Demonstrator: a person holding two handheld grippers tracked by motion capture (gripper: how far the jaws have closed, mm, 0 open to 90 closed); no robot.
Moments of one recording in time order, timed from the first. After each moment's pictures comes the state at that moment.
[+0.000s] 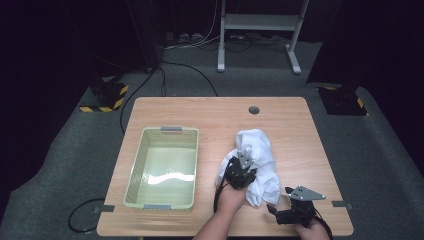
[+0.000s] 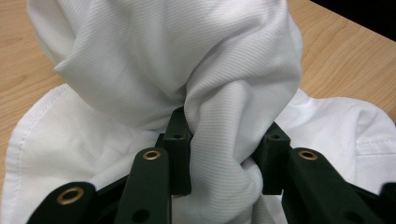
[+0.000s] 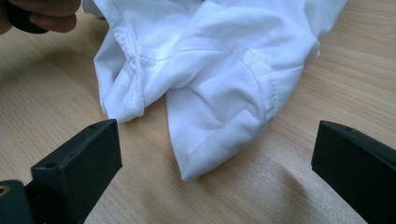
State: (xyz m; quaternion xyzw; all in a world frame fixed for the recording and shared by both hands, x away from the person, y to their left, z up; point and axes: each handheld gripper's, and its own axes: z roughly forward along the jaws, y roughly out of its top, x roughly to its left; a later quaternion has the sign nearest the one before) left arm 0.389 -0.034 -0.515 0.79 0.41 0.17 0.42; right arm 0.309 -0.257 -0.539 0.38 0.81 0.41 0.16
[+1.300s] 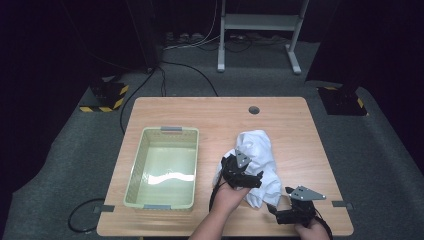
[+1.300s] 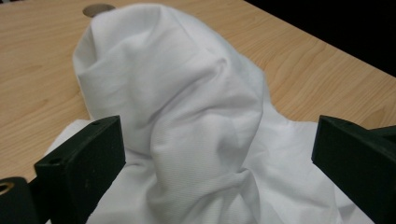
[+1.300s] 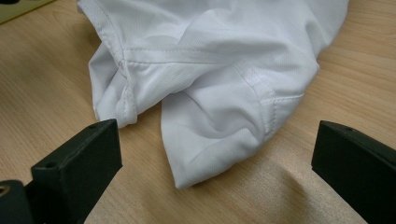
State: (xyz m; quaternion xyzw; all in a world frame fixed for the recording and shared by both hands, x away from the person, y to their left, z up) left arm 0.381 -0.020 -0.485 0.78 0.40 0.17 0.45; right arm 0.309 -0.258 -0.539 0.38 0.81 0.42 0.16
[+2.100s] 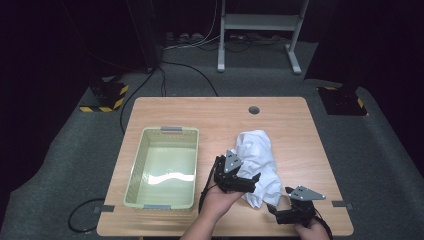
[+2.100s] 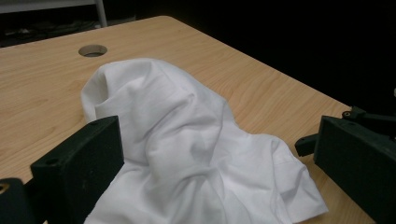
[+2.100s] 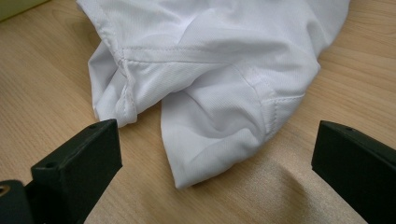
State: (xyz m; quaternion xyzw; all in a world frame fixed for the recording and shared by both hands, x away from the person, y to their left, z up) left arm 0.350 0.009 -0.455 0.76 0.36 0.16 0.51; right arm 0.309 -0.257 -0.539 0.38 0.81 0.41 0.16
